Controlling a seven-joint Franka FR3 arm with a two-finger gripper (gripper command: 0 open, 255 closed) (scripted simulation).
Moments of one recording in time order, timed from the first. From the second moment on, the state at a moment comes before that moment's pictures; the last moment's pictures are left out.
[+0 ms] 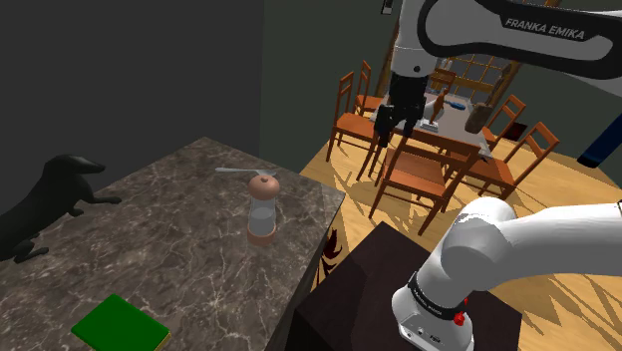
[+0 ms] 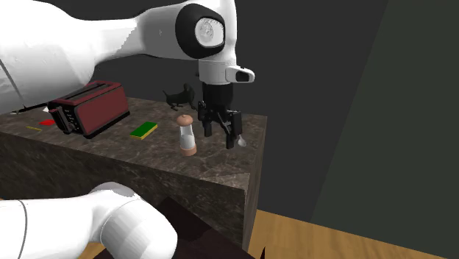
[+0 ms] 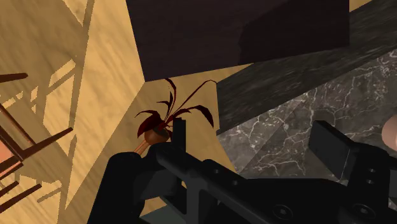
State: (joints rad) arm -0.01 -0.82 -0.06 -2.38 -0.12 1.44 0.15
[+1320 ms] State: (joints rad) arm 0.15 -0.30 -0.18 -2.32 -0.01 2.05 -0.17
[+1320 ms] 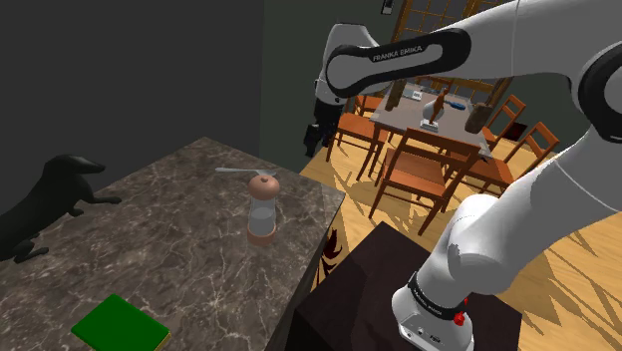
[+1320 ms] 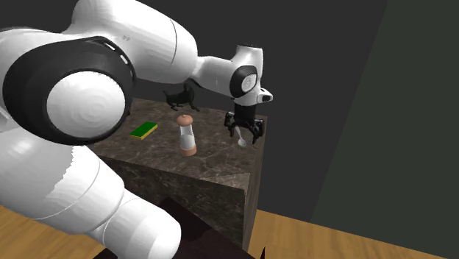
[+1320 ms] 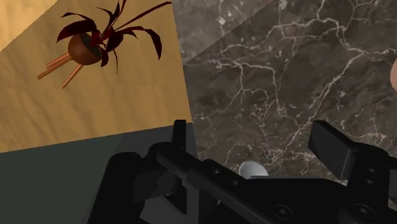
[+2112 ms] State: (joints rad) arm 0.23 0.08 -0.17 -2.07 0.21 2.26 -0.46
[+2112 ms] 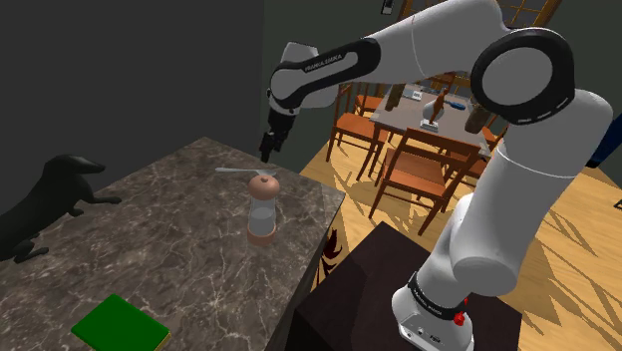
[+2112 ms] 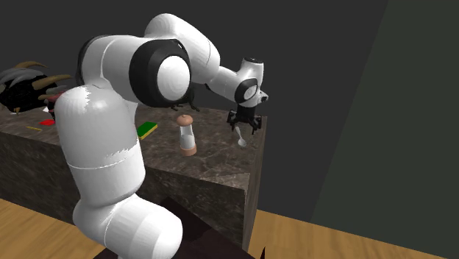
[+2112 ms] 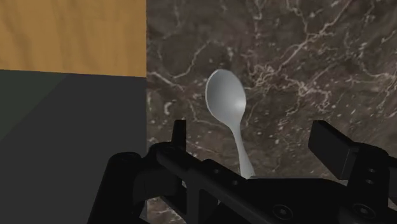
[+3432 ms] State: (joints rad) arm 0.24 0.36 -0.10 -1.89 0.34 2.38 -0.61
